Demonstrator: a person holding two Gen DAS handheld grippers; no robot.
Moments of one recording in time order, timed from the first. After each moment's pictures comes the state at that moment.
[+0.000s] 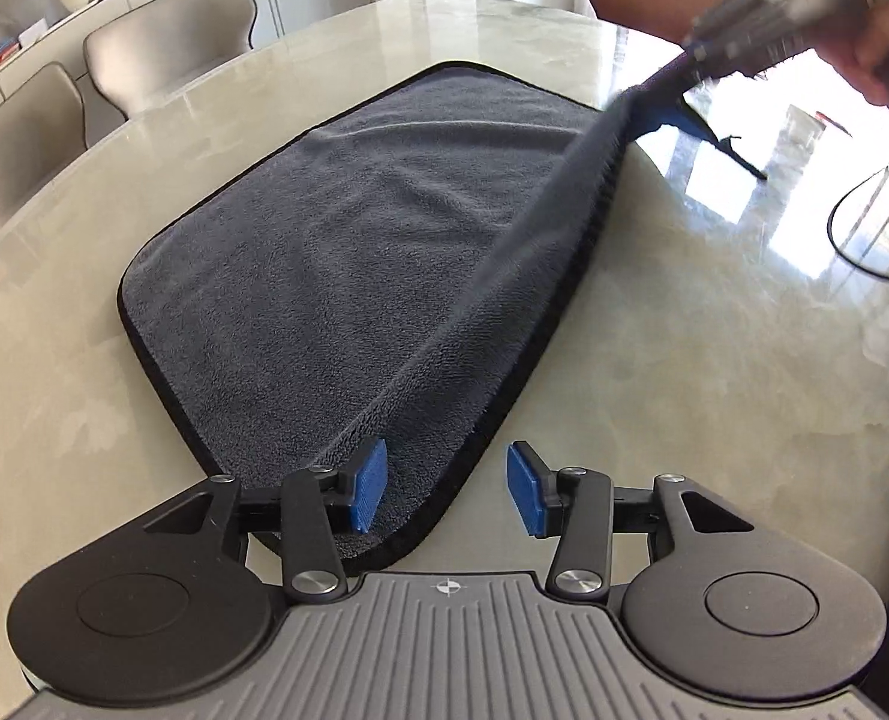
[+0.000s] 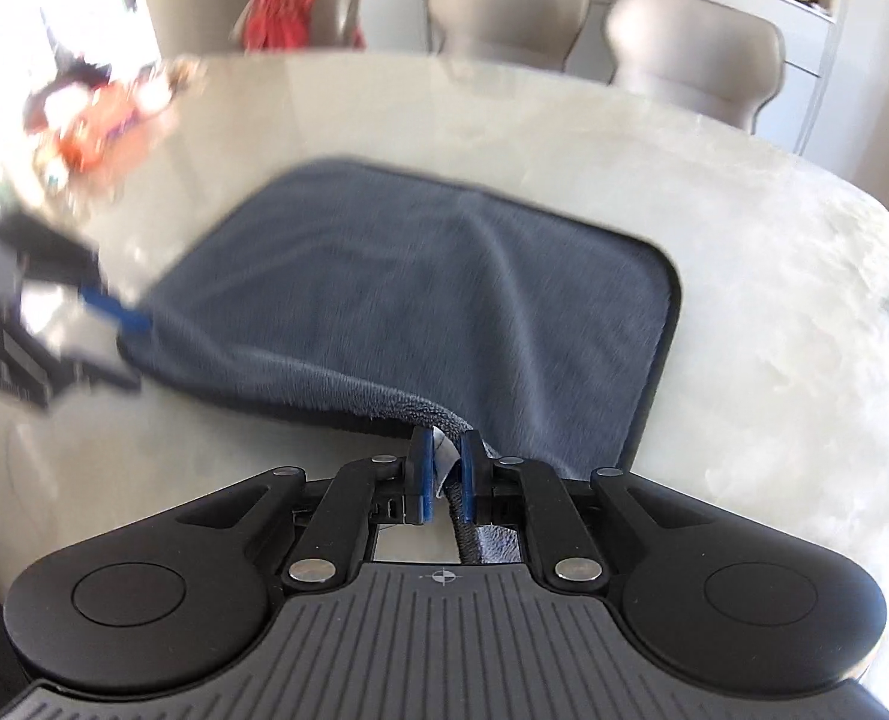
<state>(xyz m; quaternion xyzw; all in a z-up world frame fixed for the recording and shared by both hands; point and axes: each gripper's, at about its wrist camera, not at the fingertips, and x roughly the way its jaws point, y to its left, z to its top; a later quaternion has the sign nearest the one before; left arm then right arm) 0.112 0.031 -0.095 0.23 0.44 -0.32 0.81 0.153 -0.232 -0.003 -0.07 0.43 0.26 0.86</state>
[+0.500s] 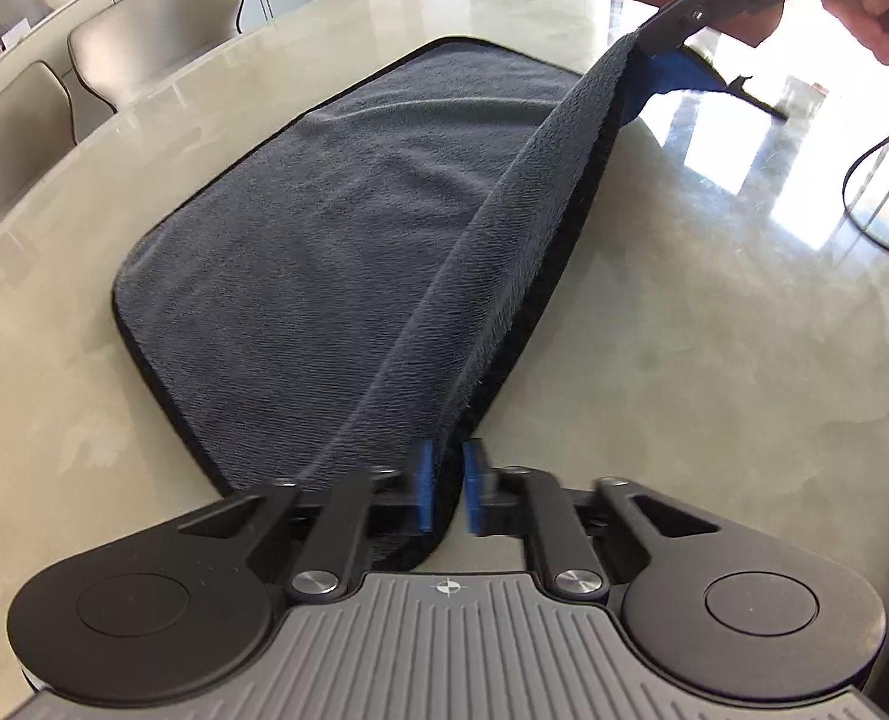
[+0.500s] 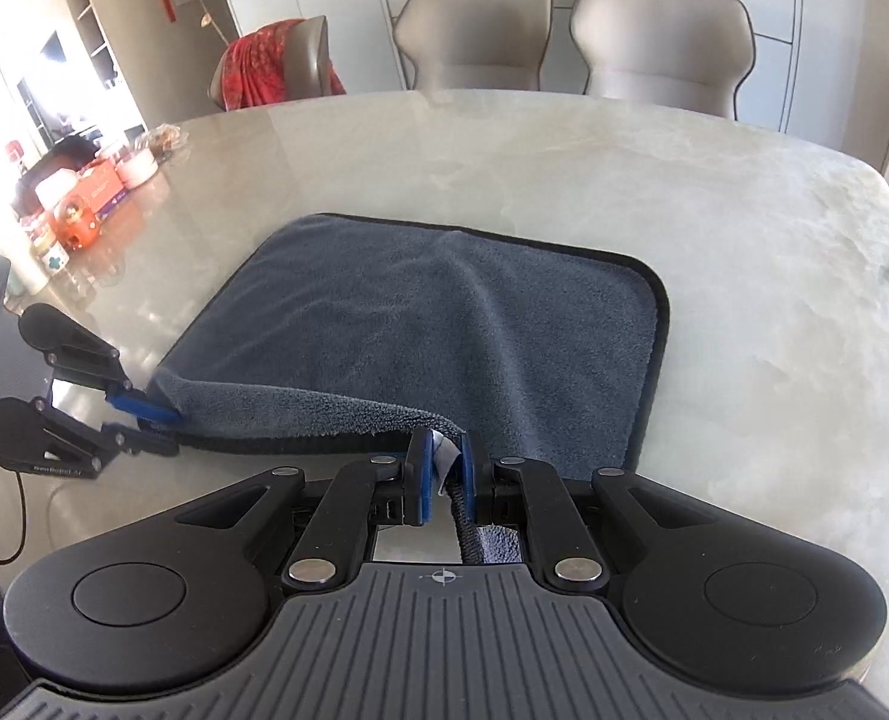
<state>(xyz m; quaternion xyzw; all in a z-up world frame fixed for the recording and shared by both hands) 0.130 0.028 -0.097 0.25 0.45 -0.31 0.80 0.168 -0.248 0.008 -0.02 0.43 0.26 0.86</state>
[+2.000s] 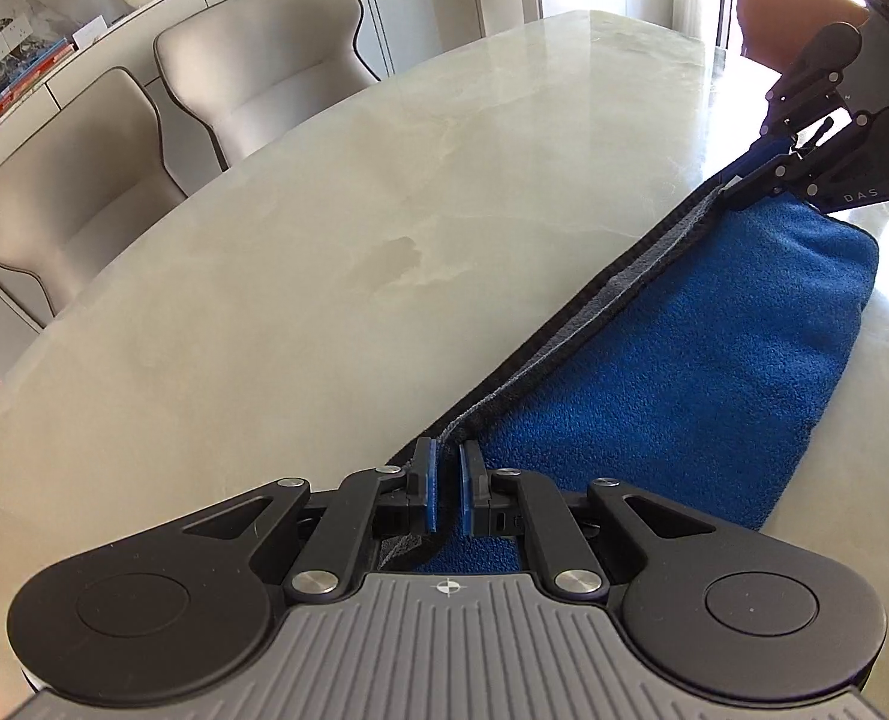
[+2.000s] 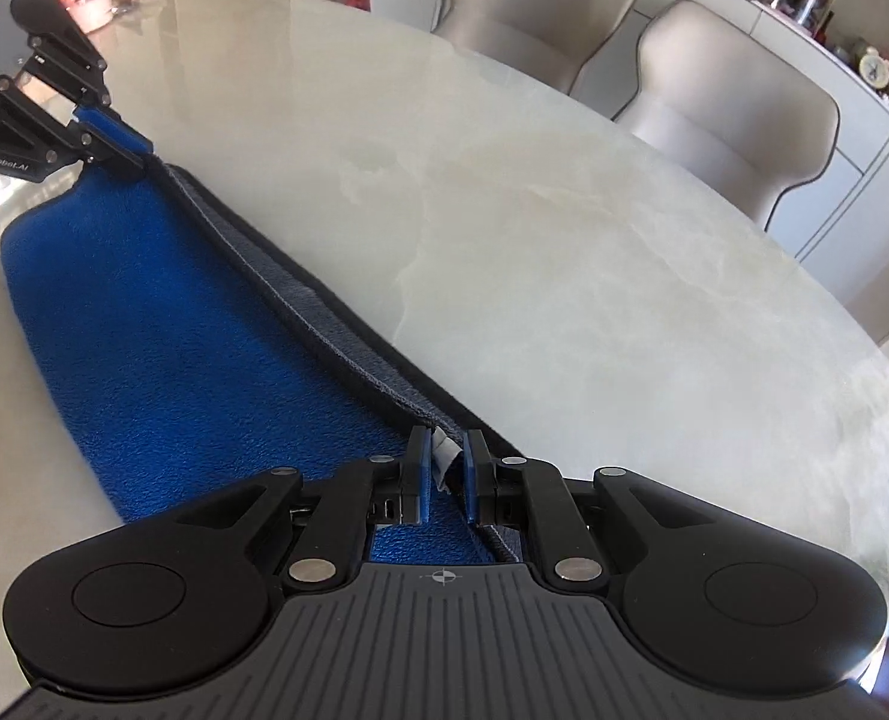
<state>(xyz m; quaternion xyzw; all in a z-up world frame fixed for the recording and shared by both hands) 0.338 0.040 -0.075 0.23 0.44 -0.25 0.83 0.349 -0.200 -0.034 -0.23 0.43 0.27 0.83</state>
